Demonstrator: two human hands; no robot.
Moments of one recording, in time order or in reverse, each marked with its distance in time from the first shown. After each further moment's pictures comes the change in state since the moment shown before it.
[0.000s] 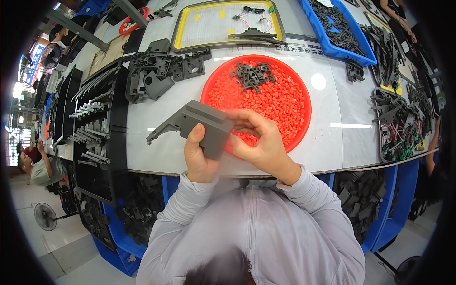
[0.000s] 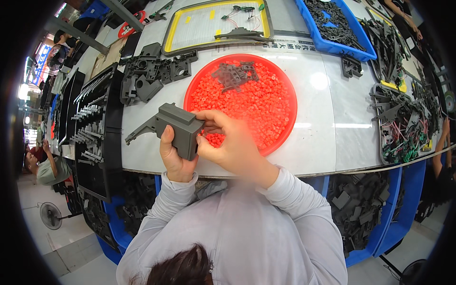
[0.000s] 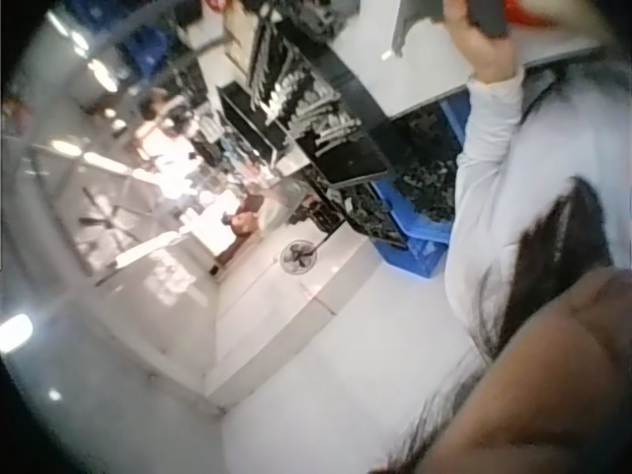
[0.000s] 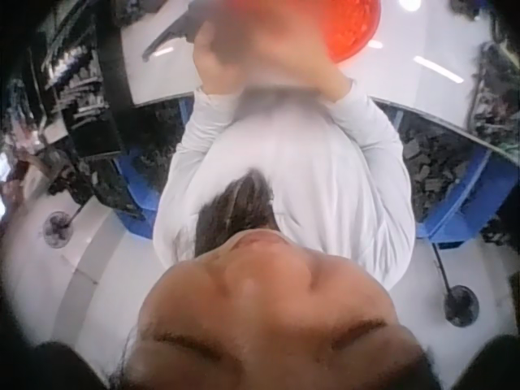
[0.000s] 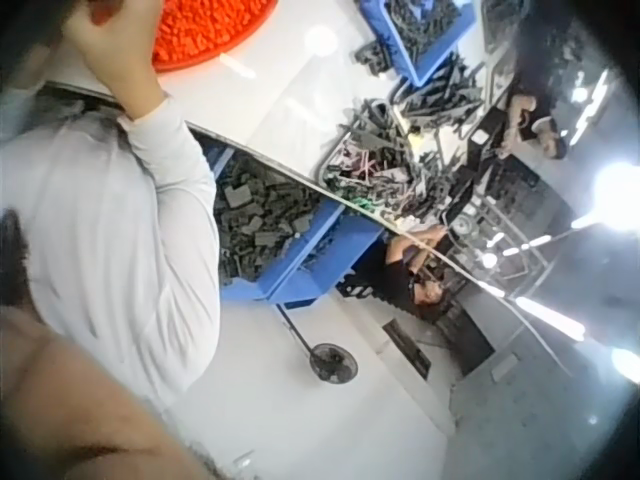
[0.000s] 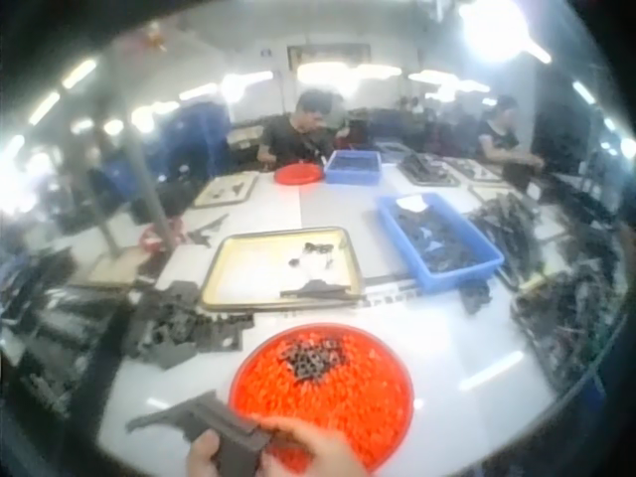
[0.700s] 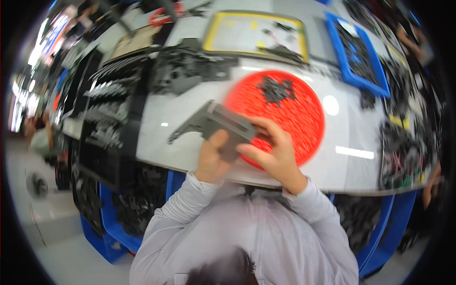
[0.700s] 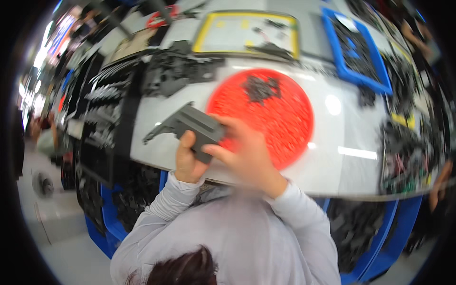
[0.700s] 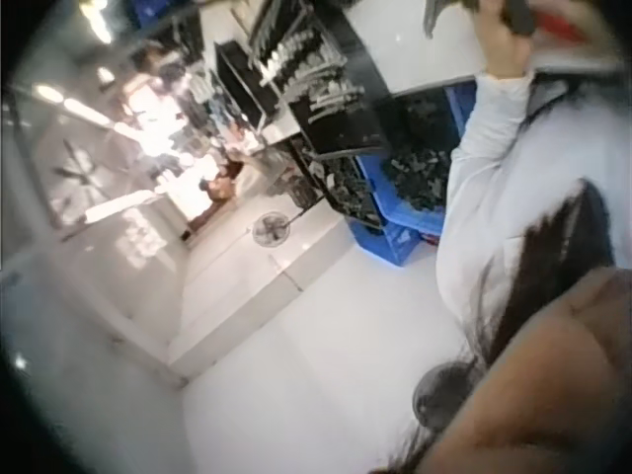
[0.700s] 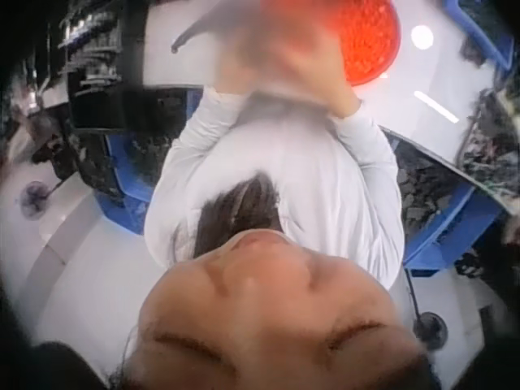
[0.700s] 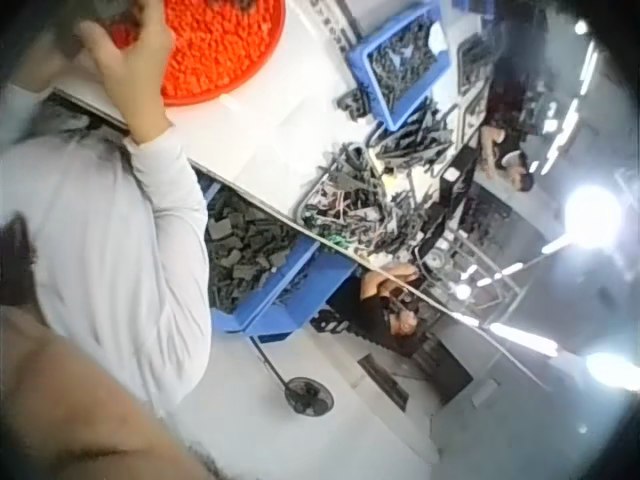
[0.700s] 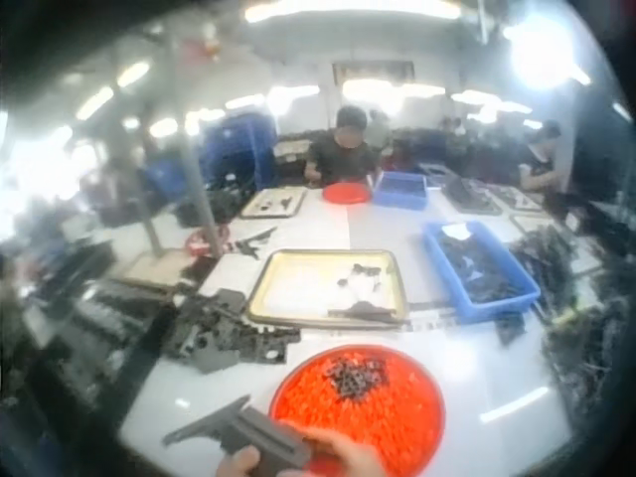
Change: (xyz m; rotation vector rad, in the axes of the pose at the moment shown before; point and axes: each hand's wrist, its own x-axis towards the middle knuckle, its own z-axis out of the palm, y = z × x) left_hand -0.004 0.020 -0.006 -0.033 -0.054 0.009; right_hand 0.012 -0.002 0.013 -0.139 -0.091 -0.113
